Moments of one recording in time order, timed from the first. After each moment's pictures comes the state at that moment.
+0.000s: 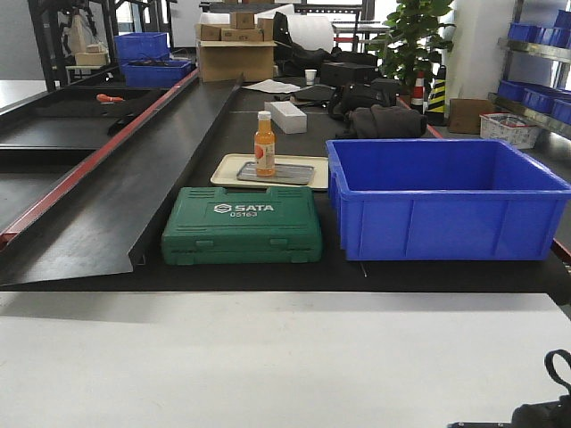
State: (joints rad) left arm 0.00 1.76 -0.75 -0.07 0.59 0.01; right arm 0.16 1.81 -0.80 0.02 0.58 0.16
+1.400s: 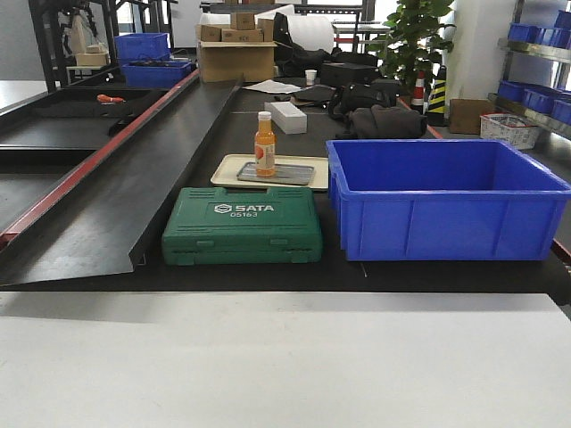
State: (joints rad) left arm 0.00 0.35 -0.73 -0.10 0.63 0.02; right arm 0.16 0.43 -0.69 0.06 0.63 0.06
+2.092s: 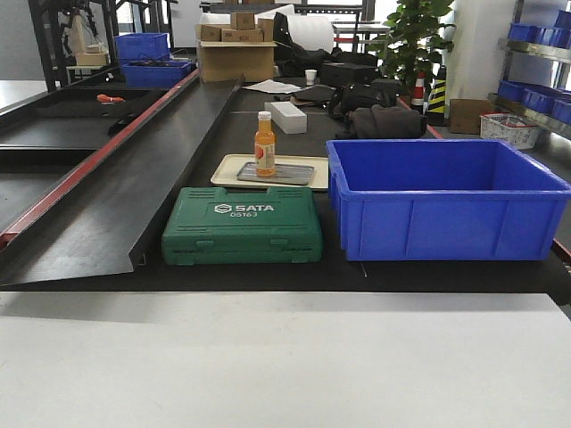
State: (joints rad) left arm 0.00 0.32 -0.73 -0.10 0.68 0.02; right arm 0.16 0.33 -0.69 0.02 0.64 0.05
